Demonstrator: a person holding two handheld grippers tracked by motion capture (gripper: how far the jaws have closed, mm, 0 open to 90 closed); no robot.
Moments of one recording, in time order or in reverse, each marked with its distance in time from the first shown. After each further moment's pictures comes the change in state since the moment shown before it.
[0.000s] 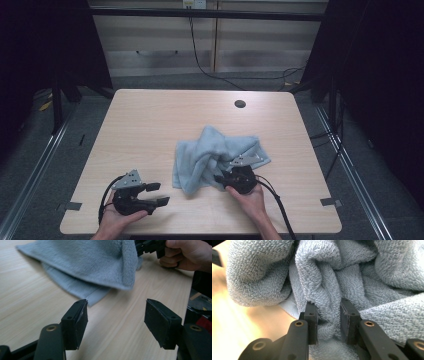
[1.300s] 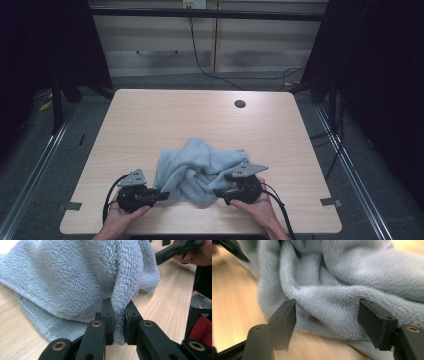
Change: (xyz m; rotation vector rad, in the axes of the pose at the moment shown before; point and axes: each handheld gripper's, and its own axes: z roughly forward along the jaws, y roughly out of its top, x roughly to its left) left arm 0.007 -0.001 0.008 0.028 -0.011 -0.021; right arm 0.010 -0.009 -0.024 0.013 0.083 -0.154
